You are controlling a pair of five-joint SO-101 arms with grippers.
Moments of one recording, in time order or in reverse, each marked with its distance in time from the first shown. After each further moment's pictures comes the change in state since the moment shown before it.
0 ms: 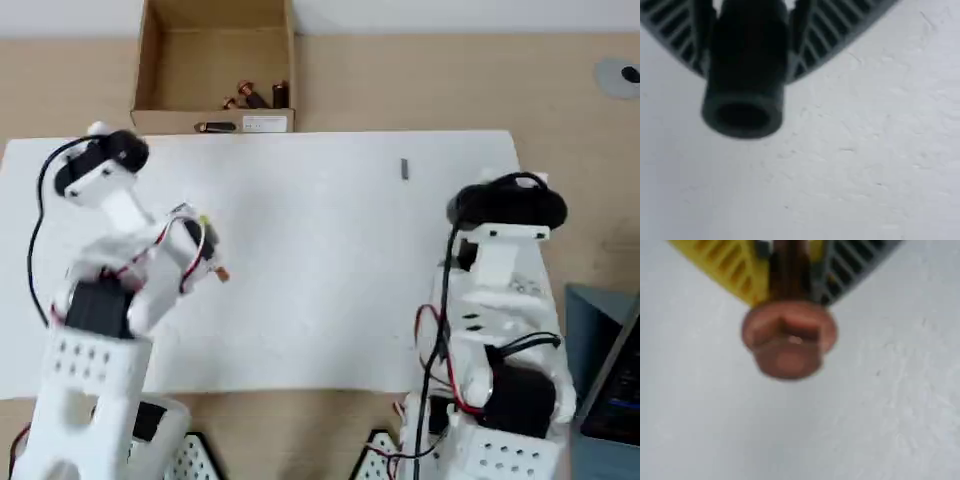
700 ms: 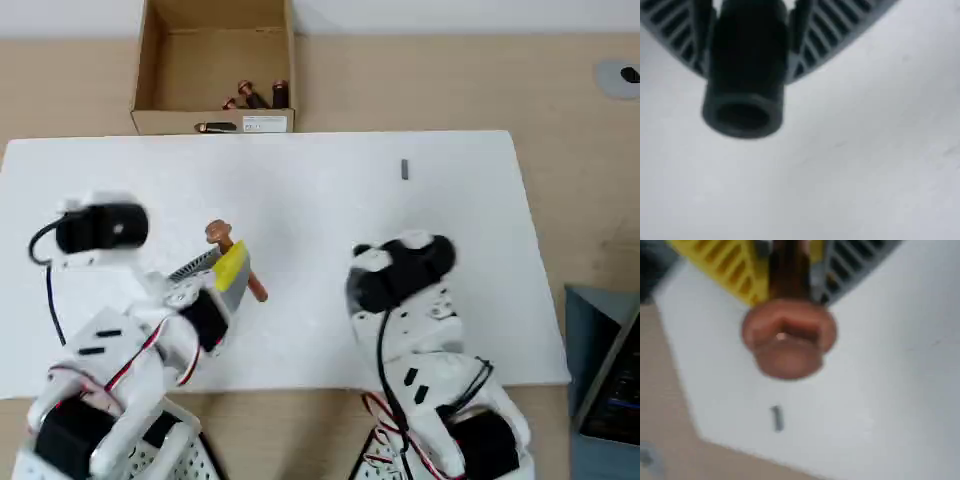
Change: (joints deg) left arm 16.1 -34.1 11.3 -4.8 0.0; right arm -32.6 -26.9 19.7 -9.1 0.0
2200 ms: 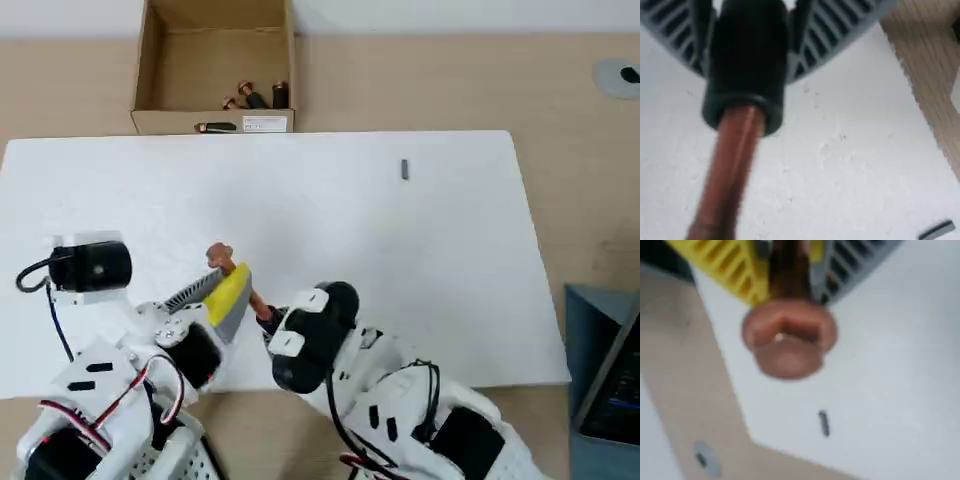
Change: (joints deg) left arm 4.3 -13.2 5.5 3.7 2.0; right arm -30.3 0.0 4.0 -4.0 0.0
